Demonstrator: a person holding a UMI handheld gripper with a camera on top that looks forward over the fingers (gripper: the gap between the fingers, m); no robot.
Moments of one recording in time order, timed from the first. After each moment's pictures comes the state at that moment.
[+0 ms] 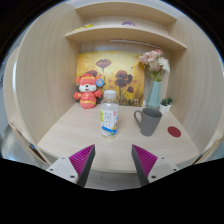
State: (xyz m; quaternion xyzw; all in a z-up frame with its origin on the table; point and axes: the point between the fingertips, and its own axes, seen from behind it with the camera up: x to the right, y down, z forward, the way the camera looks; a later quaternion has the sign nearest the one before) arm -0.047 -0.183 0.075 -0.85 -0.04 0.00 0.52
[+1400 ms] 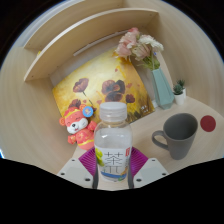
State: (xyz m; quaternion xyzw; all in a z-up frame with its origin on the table) arm -0.067 0.020 0.096 -0.80 0.13 0.19 0.56
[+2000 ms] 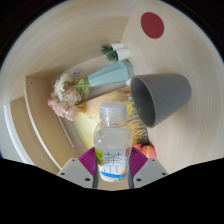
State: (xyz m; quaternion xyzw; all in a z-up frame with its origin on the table) arm 0.007 0.029 0.189 -0.47 0.53 0.61 0.35
